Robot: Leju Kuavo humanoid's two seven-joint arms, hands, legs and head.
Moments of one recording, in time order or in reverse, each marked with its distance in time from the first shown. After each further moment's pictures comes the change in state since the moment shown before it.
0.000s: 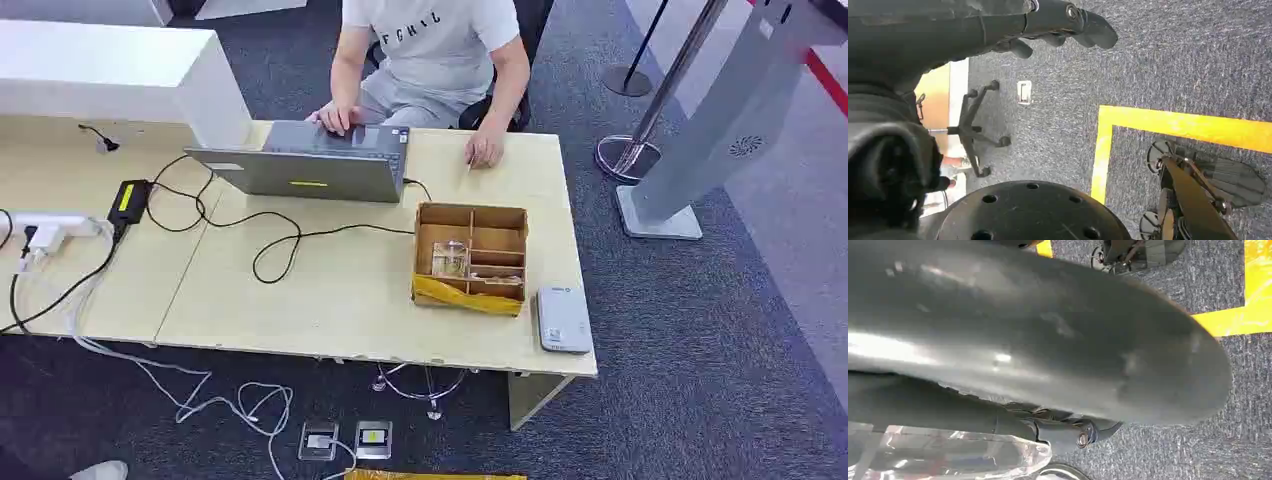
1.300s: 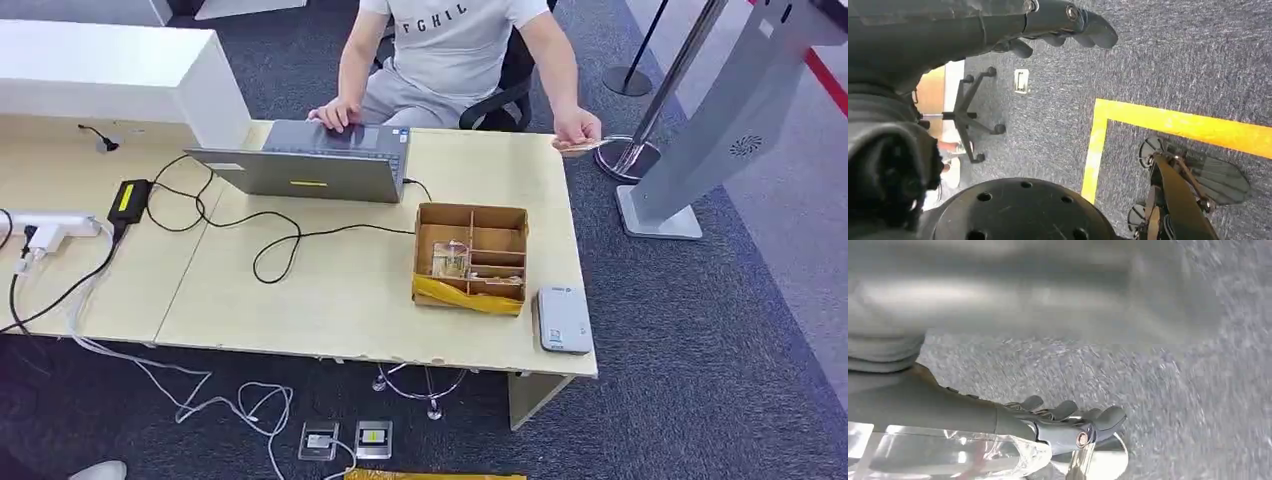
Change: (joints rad) left arm 0.002 0.006 0.026 0.000 0.060 -0.005 -0.034; right arm 0.040 -0.311 -0.217 -0.053 -0.362 0.002 -0.322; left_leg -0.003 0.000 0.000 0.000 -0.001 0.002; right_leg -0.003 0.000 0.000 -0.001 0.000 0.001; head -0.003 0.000
